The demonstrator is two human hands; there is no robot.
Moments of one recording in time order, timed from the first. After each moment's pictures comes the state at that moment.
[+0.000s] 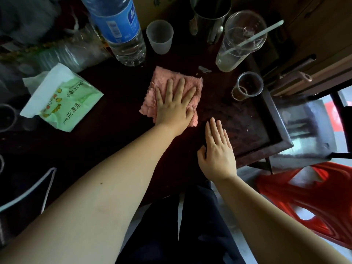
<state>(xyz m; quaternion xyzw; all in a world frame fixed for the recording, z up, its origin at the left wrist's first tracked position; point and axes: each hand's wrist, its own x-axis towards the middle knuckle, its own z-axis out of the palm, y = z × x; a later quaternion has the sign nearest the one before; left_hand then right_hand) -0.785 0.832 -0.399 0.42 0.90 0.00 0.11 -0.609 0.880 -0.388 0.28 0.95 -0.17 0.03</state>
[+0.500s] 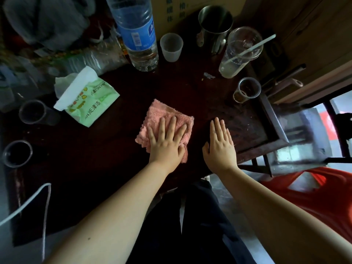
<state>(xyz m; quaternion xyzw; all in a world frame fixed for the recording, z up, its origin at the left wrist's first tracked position) -0.717 0.731 -0.394 0.40 0.91 -0.03 0.13 -0.610 0.875 -0.381 0.28 0.95 -0.13 0.06</state>
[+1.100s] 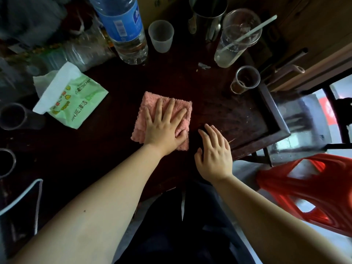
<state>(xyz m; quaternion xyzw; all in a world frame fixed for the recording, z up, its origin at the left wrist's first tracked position) -0.757 0.757 -0.401 0.45 0.89 -0.03 0.10 -0.597 0.848 -0.382 0.28 0.95 -0.15 0.00</state>
